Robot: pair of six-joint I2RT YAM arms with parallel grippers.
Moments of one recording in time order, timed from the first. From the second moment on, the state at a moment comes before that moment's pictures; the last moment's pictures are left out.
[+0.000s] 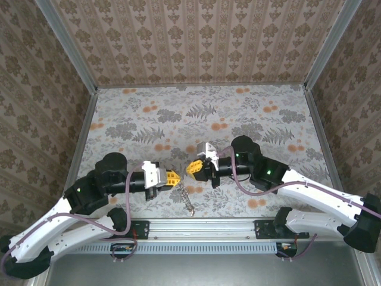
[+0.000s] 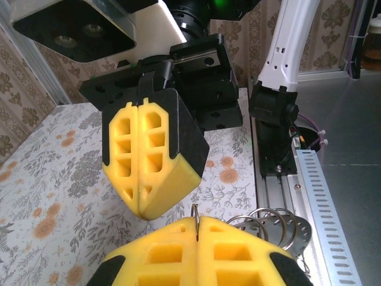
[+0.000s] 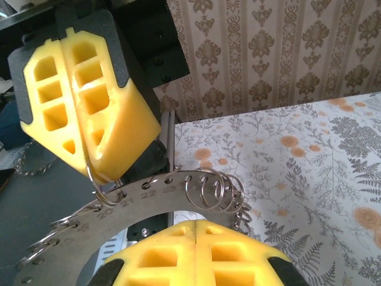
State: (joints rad) left arm -1.01 0.60 0.87 -0.57 0.45 0.31; right arm 0.91 1.04 0.85 -0.06 -0.55 -0.02
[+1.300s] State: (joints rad) left arm -0.36 0.60 0.87 -0.71 -0.05 0.03; right arm 1.12 1.52 0.90 -0.32 -0.48 0.09
